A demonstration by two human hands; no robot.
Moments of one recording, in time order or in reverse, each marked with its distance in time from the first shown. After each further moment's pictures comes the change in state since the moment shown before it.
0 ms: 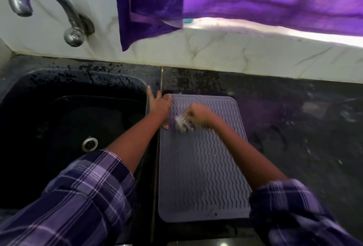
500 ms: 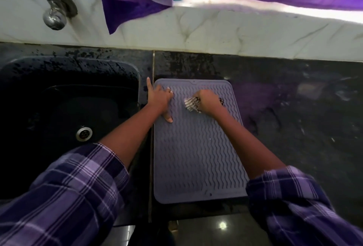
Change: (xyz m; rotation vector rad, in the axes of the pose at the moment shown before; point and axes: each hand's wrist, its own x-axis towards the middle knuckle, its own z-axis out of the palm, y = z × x) left_hand -0.017 0.022 0.002 0.036 -0.008 0.117; right_hand -0.019 0.032 0.016 0.028 0.133 0.215
